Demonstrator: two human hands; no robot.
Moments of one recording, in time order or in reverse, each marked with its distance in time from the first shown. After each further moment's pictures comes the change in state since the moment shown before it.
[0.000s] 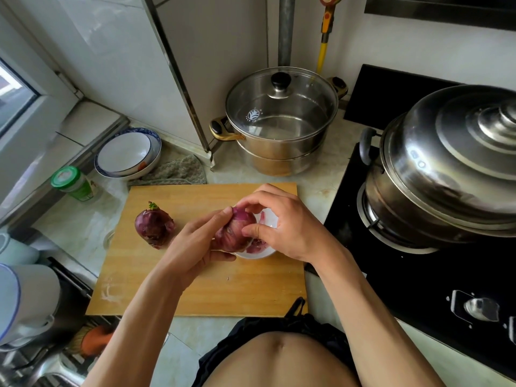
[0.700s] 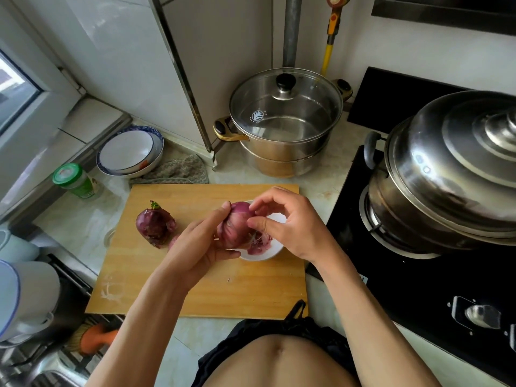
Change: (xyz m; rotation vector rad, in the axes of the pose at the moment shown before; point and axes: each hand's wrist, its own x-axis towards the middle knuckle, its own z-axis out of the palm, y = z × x) left_hand 0.005 0.002 0.004 -0.138 0.012 -0.065; right_hand 0.000 0.013 0.004 0.241 0.130 0.084
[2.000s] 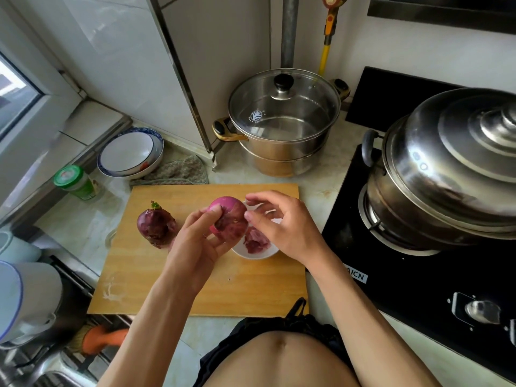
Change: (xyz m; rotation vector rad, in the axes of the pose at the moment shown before) left_hand -0.001 -0.013 -0.003 -0.342 0.144 0.113; right_hand -0.004 0.006 0.014 -0.063 0.073 0.107
